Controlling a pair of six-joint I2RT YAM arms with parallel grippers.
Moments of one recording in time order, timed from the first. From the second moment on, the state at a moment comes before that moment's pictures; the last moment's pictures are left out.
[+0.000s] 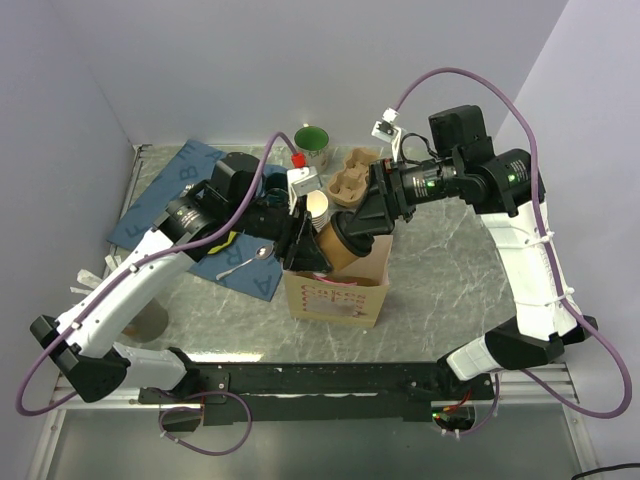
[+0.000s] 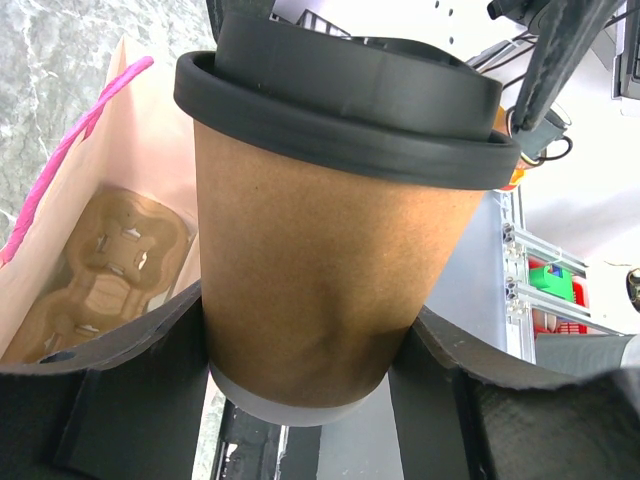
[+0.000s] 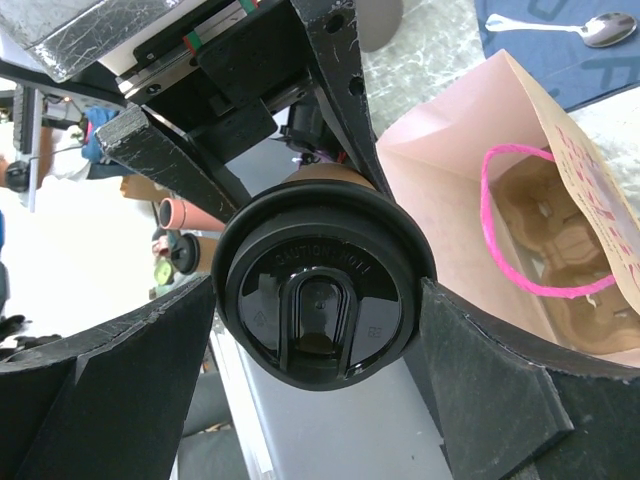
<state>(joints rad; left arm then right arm) -0.74 1.30 1.53 -0.70 0.84 -0.18 0.47 1.47 2.10 -1.36 -0.87 0.20</state>
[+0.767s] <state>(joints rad) -0.74 1.31 1.56 -0.72 0.76 -0.15 0.48 1.47 2.12 -1.37 -0.82 0.19</state>
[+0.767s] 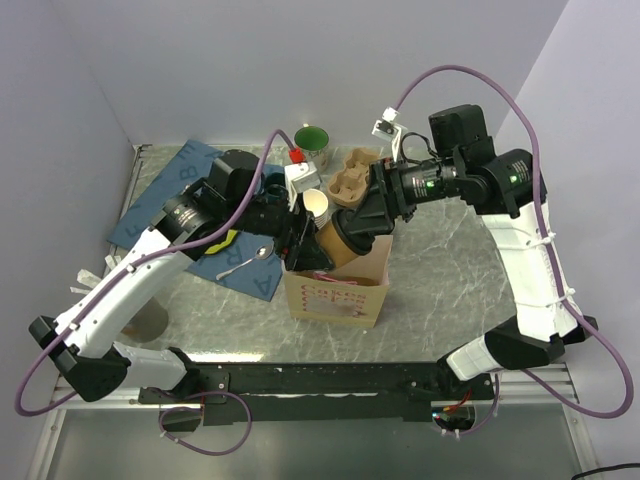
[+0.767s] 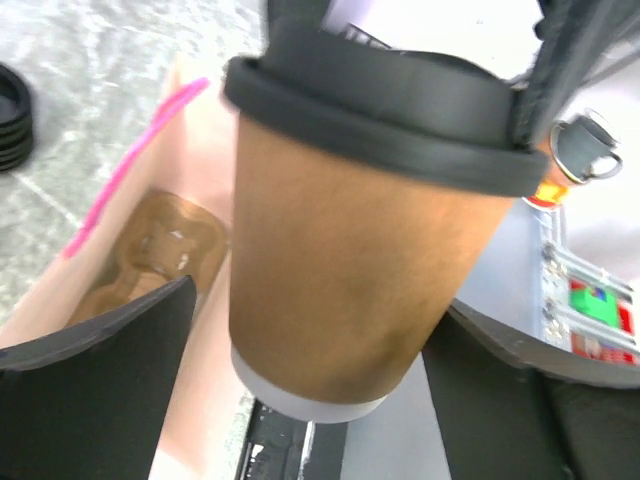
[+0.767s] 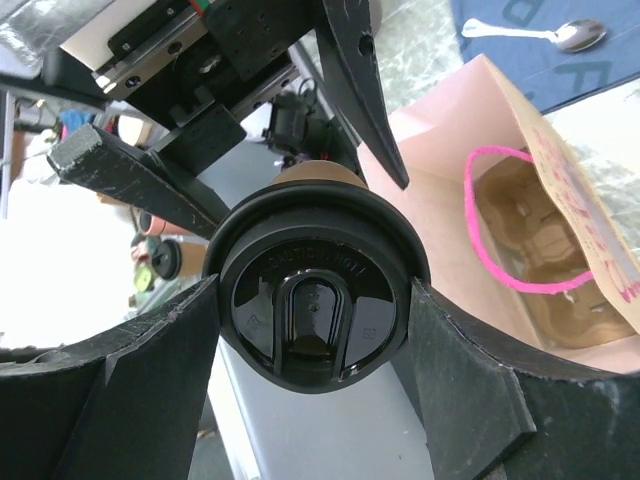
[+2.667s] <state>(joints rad) -0.71 1.22 1.31 -0.69 0.10 -0.43 0.59 1.36 2.20 -1.29 -0.47 0.17</state>
